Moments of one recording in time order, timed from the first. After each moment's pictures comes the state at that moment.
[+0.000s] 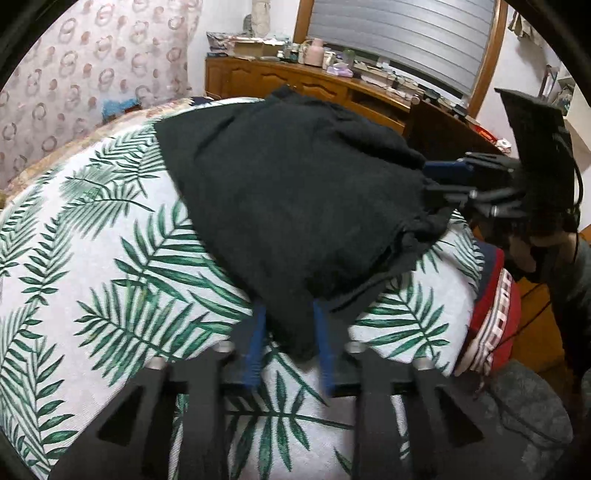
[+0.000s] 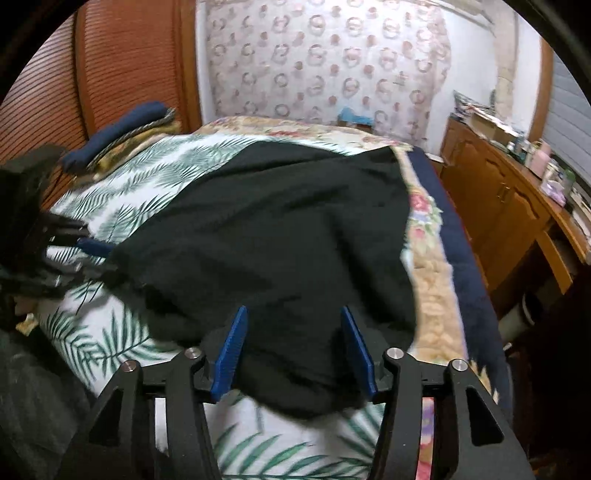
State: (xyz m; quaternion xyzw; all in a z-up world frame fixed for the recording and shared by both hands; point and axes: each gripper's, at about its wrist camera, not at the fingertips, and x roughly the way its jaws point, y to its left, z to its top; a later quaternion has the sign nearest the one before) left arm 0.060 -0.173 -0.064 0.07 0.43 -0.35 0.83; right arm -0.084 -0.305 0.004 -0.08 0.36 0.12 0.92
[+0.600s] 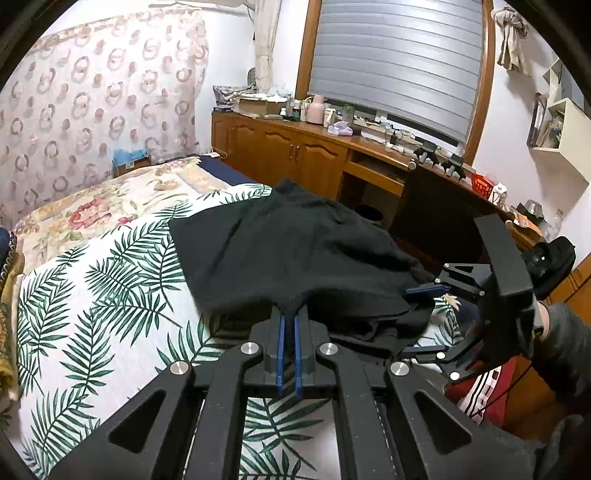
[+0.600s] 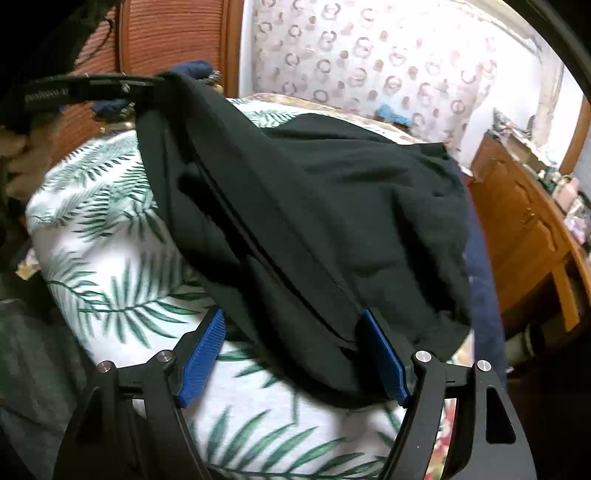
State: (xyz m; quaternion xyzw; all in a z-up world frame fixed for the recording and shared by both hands) left arm 0.080 -0.172 0.016 0.05 0.33 -0.35 0.88; right arm -0.079 -0.318 -0.011 -0.15 0.38 0.15 0.90
